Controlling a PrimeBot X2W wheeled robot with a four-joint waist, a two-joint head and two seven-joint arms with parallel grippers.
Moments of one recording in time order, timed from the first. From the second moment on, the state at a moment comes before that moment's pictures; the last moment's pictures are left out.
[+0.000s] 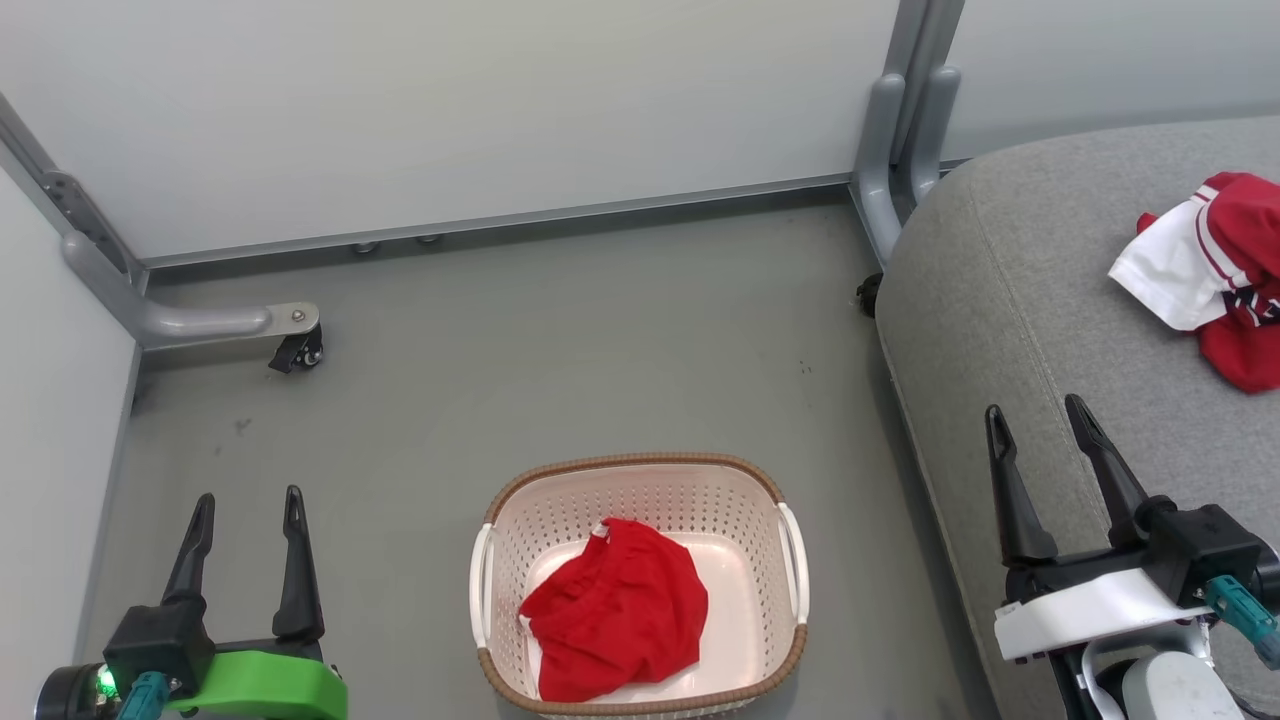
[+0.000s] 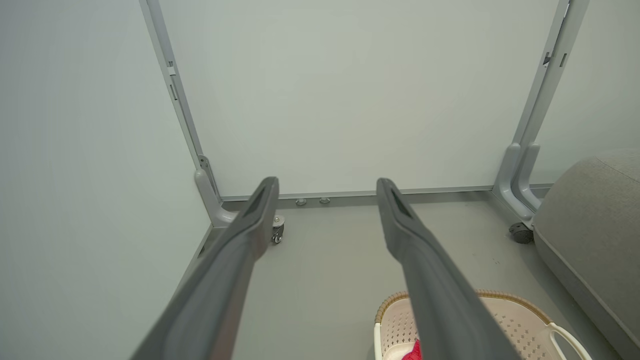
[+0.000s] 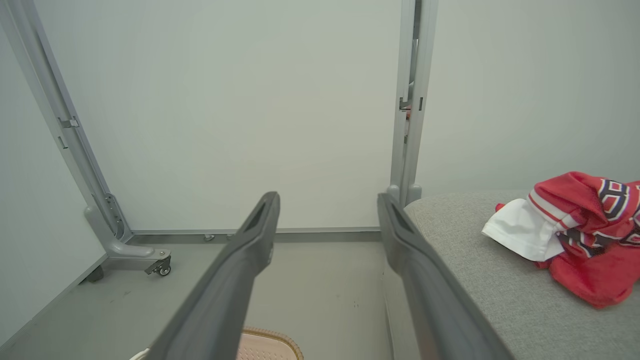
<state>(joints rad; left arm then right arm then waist) 0.02 0.10 0.06 0.17 -0.14 -0.08 -0.26 -0.03 -0.05 -0.03 0.03 0.14 0.13 -0.26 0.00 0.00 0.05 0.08</state>
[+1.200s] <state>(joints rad) -0.39 0.24 -0.36 0.48 -0.12 -0.13 -0.26 -0.30 -0.05 0.10 -0.03 0.14 0.13 -0.26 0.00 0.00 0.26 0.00</state>
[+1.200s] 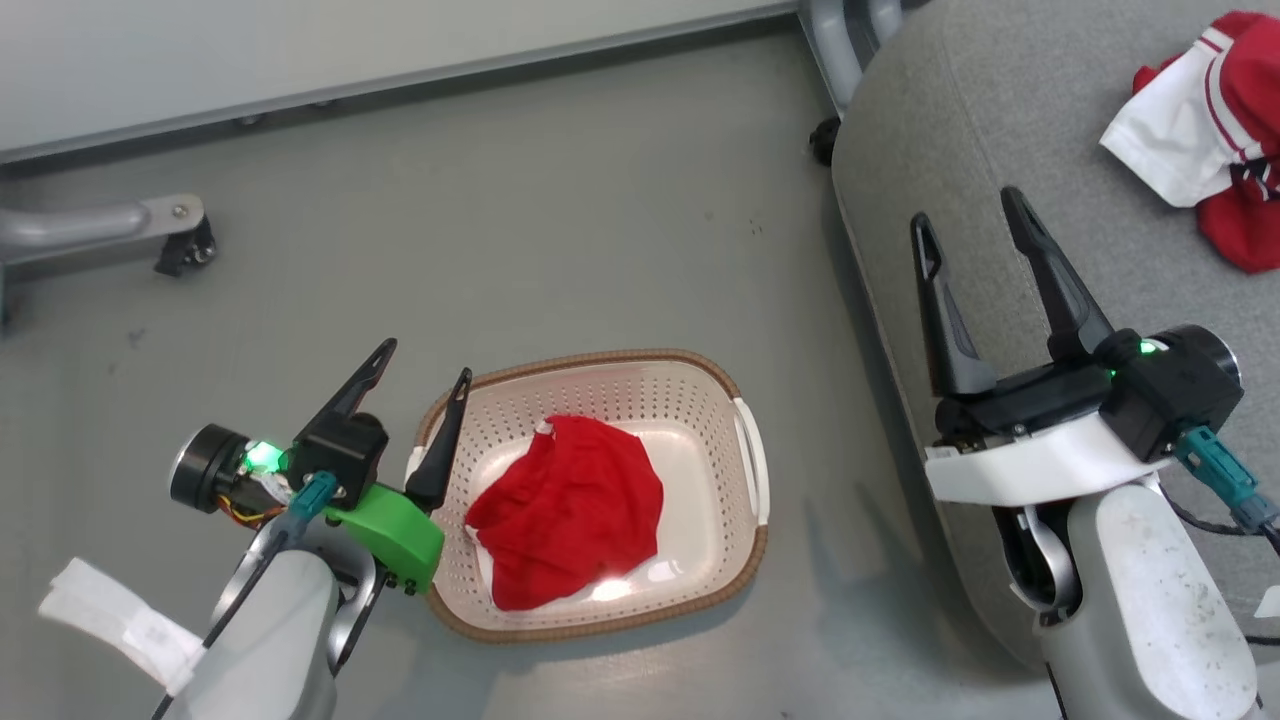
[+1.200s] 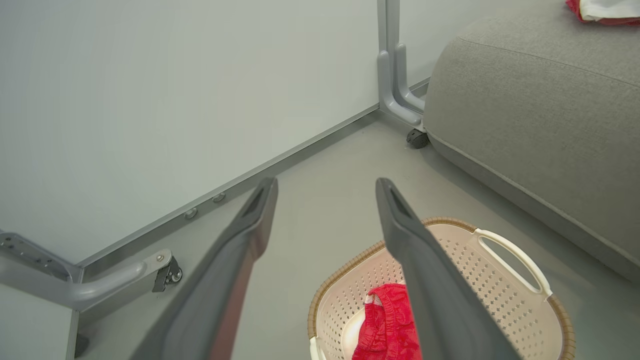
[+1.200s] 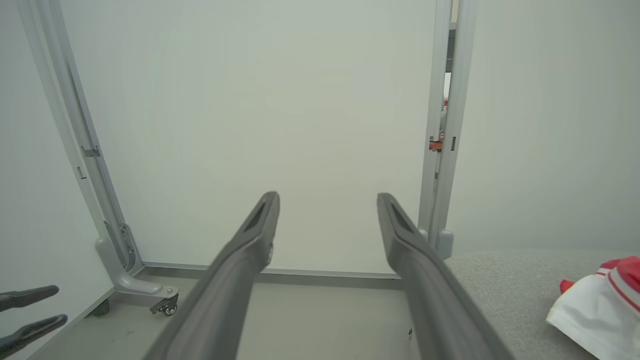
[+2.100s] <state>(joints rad) -0.94 0.36 -1.10 1.06 -0.39 -0.13 -0.18 -0.60 -0.05 0.20 -0.19 0.20 0.13 -0.26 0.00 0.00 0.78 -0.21</state>
